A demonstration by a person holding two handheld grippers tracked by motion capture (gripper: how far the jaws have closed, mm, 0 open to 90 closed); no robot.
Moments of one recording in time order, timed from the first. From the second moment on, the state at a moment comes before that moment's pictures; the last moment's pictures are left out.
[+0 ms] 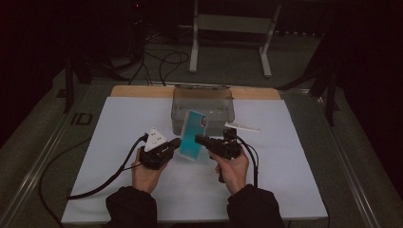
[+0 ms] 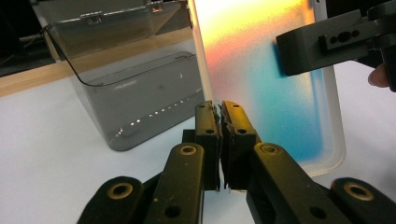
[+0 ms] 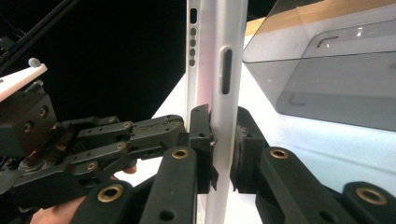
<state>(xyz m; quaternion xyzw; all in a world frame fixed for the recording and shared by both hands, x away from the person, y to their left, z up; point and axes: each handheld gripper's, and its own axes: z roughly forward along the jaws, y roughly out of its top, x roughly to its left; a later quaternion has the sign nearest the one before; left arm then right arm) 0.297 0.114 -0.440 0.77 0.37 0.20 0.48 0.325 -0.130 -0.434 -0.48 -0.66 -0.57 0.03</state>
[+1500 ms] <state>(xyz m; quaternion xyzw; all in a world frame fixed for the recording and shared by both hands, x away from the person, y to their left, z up) 0.276 0.174 -0.431 0.72 0.41 0.28 0.47 0.328 -0.136 -0.425 -0.47 -0.70 -0.54 0.01</state>
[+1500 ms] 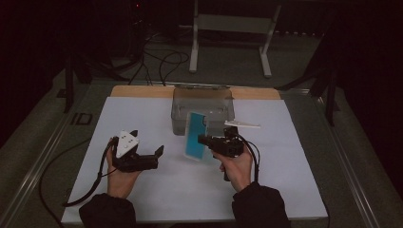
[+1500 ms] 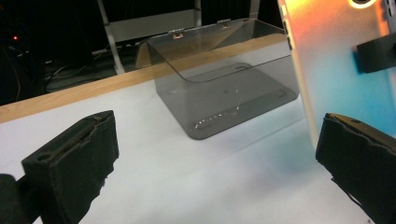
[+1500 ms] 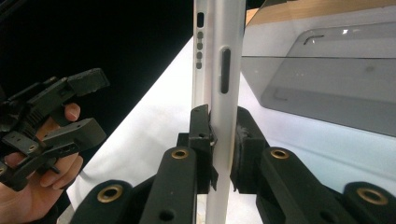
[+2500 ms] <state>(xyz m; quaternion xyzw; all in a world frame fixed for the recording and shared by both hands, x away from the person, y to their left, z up) 0.231 0.229 -0.483 0.72 0.42 0.29 0.48 0.344 -0.139 -0.407 -0.48 -0.71 -0.52 0.00</state>
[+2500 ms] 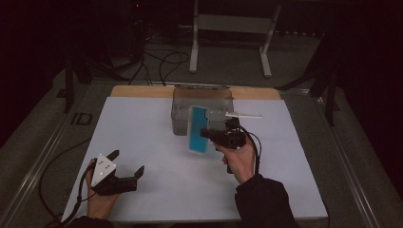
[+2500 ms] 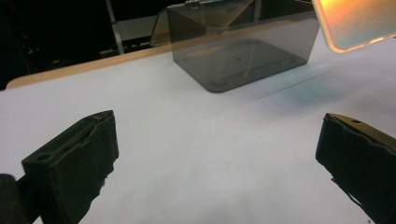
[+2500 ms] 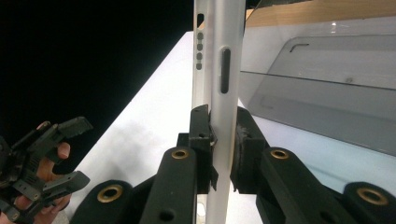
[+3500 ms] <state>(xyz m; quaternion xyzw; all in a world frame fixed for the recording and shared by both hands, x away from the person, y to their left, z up) 0.228 0.229 -0.496 0.70 0.43 0.32 0.47 0.374 -0.132 -0.369 -0.47 -0.74 -0.47 -0.03</state>
